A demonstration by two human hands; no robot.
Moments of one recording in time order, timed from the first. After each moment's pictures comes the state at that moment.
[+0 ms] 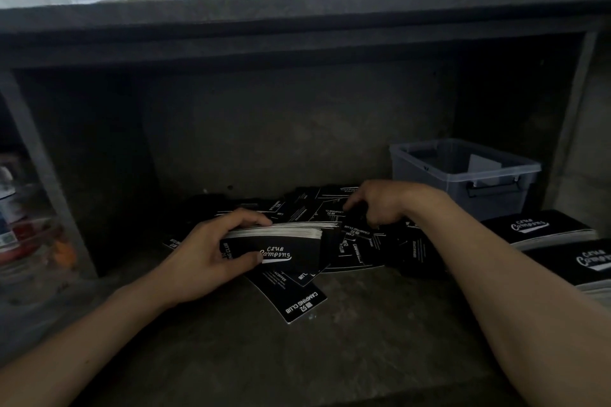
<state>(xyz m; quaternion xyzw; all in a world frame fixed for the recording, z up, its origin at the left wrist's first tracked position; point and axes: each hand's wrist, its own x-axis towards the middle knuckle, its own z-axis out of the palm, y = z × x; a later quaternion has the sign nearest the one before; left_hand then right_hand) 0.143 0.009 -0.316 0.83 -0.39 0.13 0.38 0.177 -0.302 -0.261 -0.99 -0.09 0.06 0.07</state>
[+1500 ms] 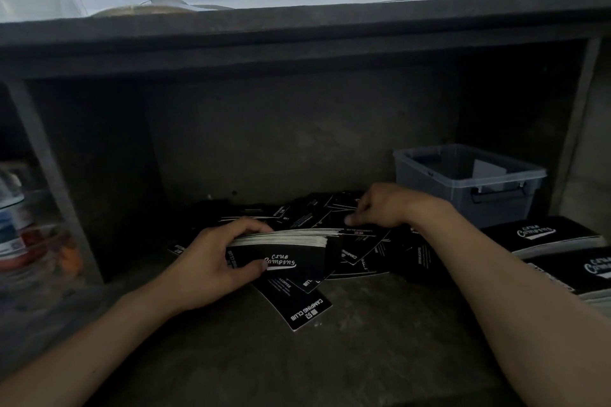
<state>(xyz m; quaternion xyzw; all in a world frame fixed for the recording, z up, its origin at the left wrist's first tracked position) 0.139 0.009 -0.314 0.85 -0.36 0.14 0.36 0.190 -0.307 -0.269 -0.99 -0.05 -0.01 0.10</state>
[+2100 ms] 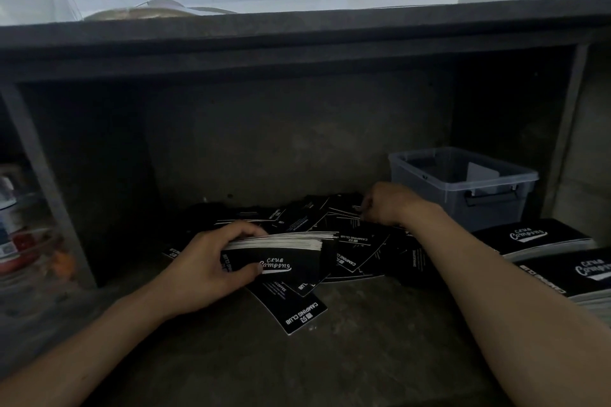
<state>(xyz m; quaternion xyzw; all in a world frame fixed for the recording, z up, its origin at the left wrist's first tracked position) 0.139 0.008 -0.315 0.85 -0.36 0.13 0.37 0.209 -0.320 -0.280 -0.99 0.01 -0.06 0.09</state>
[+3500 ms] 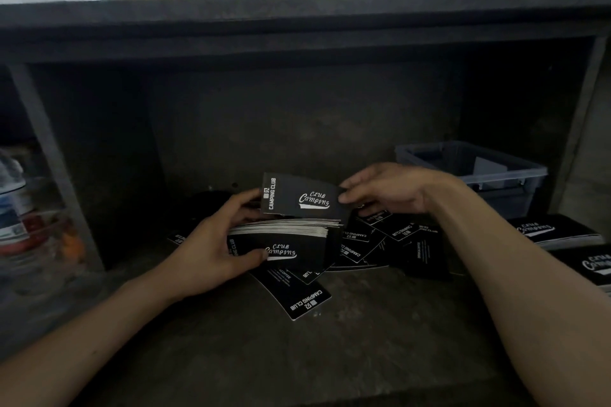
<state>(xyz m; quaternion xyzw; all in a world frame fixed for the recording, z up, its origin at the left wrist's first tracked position) 0.147 0.010 -0.319 0.84 -0.35 0.12 0.40 0.173 -0.300 -0.253 -0.82 -0.10 0.12 0.55</state>
